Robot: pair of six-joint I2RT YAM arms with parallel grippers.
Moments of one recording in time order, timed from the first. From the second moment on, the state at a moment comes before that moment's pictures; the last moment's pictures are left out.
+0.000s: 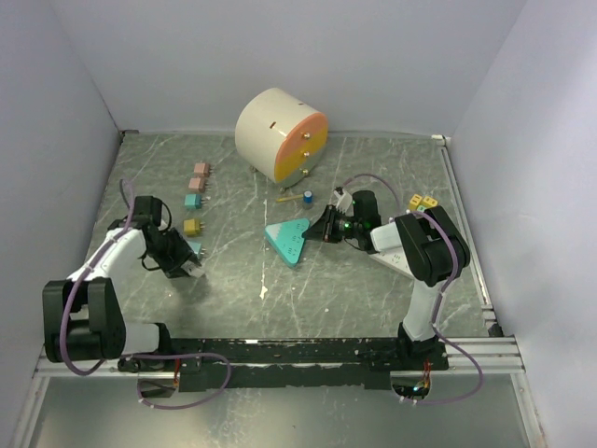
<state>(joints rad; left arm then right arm) 0.03 1.33 0.75 -0.75 0.23 -0.65 0.31 1.91 0.74 0.55 -0.73 0.62</state>
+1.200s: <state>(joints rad) -0.22 1.18 1.05 -0.37 0.31 -0.48 0.55 1.84 0.80 0.36 -0.53 0.61</state>
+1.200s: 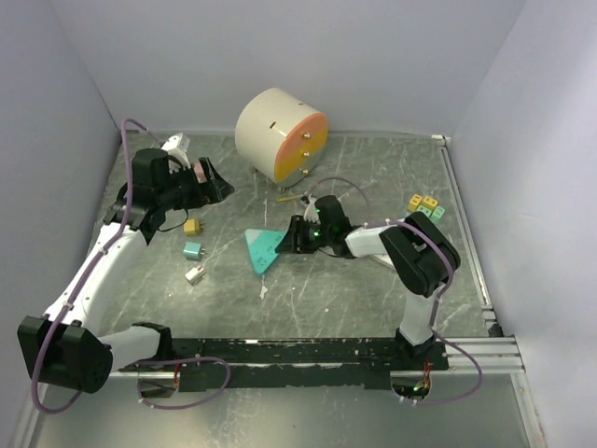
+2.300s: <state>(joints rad) -0.36 1.08 1.03 -0.39 0.19 -0.35 -0.35 1.41 0.94 -0.18 0.16 0.52</state>
